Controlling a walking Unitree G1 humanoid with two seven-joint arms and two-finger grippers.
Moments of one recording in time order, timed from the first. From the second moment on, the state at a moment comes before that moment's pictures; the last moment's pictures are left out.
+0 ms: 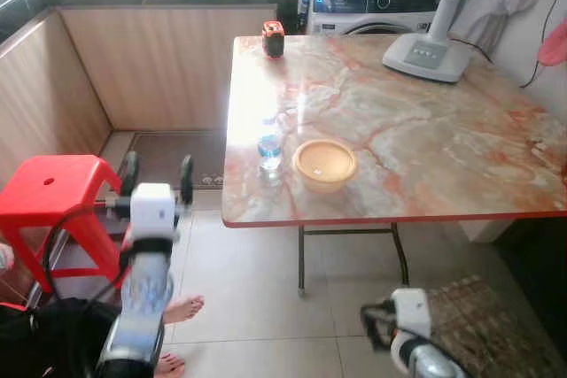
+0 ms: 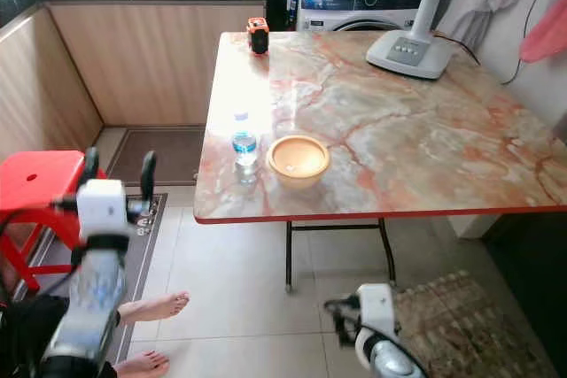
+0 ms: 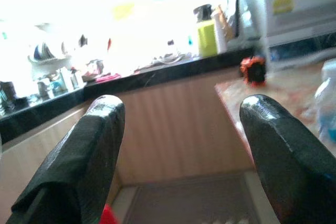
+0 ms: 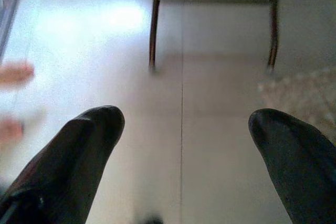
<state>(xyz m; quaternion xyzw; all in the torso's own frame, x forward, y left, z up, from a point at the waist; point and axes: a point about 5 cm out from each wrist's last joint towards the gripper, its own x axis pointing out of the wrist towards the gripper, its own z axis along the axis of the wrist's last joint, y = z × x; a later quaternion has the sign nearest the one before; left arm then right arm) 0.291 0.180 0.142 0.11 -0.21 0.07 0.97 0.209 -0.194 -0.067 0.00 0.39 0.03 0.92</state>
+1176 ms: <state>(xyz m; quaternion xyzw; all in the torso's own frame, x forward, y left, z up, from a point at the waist) 0.305 0.157 0.173 0.03 -0.20 0.02 0.98 0.196 -0.216 -0.073 -0.03 0.44 -0.02 0.90</state>
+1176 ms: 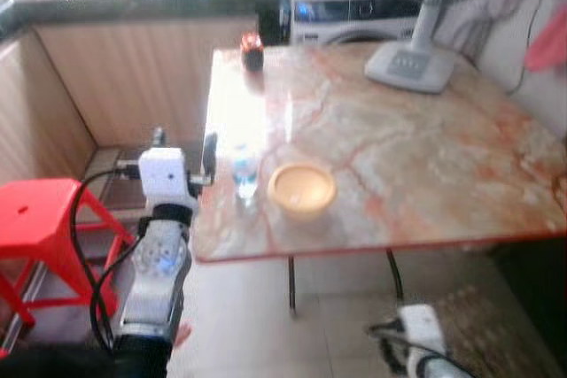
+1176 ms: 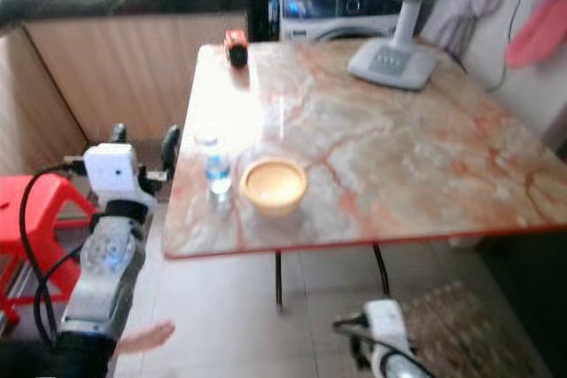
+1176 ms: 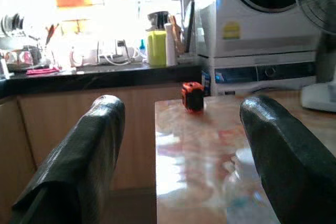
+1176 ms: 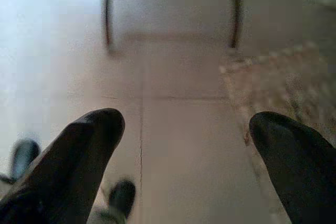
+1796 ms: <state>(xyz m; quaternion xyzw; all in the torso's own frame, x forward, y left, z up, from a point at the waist) 0.303 0.157 0.201 0.04 -0.24 0.01 0.97 0.200 -0.191 -0.076 0.01 0.46 -0.04 0.89</state>
